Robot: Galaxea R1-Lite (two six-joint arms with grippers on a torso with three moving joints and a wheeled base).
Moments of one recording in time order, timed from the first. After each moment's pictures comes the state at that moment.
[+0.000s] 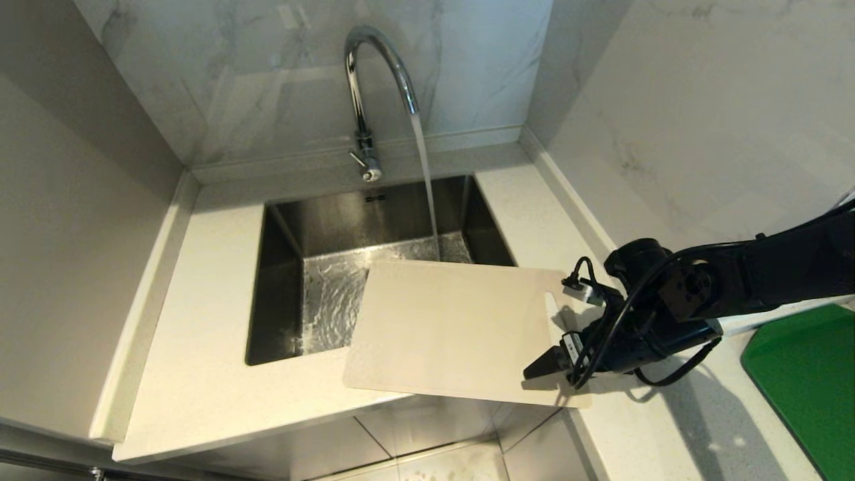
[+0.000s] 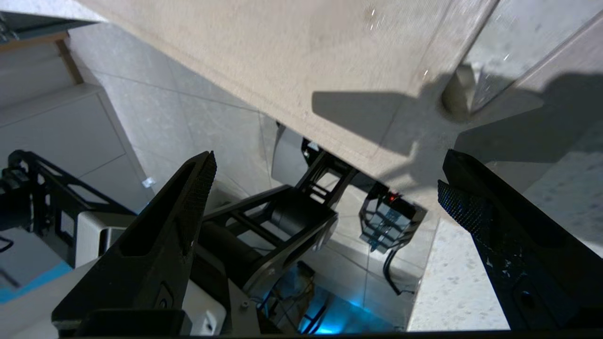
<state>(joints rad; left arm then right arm) 0.00 0.00 0.00 0.00 0.00 0.00 0.11 1.95 -1.22 0.40 0.57 -0.07</state>
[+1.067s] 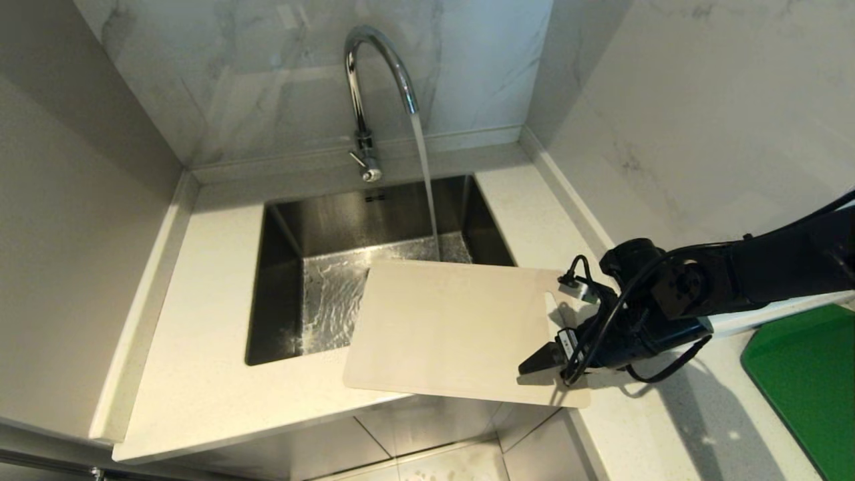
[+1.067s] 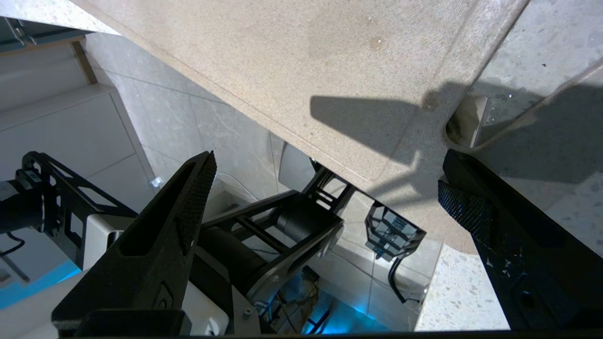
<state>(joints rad) 0.00 0.00 0.00 0.00 0.00 0.00 0.11 1.99 -1.26 0.39 0.60 -0.07</state>
